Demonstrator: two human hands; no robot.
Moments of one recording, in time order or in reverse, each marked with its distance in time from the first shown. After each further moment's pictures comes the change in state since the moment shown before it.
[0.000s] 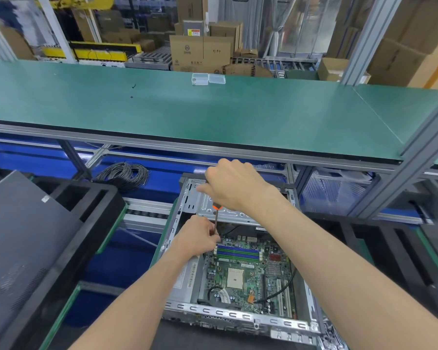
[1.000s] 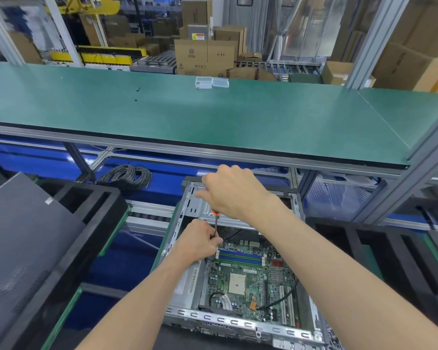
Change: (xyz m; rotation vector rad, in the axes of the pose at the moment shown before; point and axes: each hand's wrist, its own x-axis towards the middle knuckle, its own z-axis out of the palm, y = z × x) left_hand 0.000 -0.008 0.005 -0.083 0.055 -0.005; right_hand 0.000 -0.004 0.005 -0.003 0.068 -0.048
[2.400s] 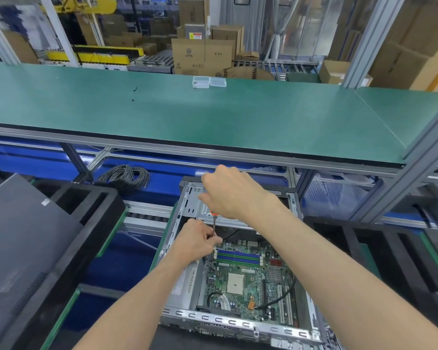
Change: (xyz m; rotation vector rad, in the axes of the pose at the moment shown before) left_hand 0.003 -0.004 0.002 -0.045 0.043 0.017; right_hand 0.001 0.001 -0.001 0.060 -0.053 -0.021
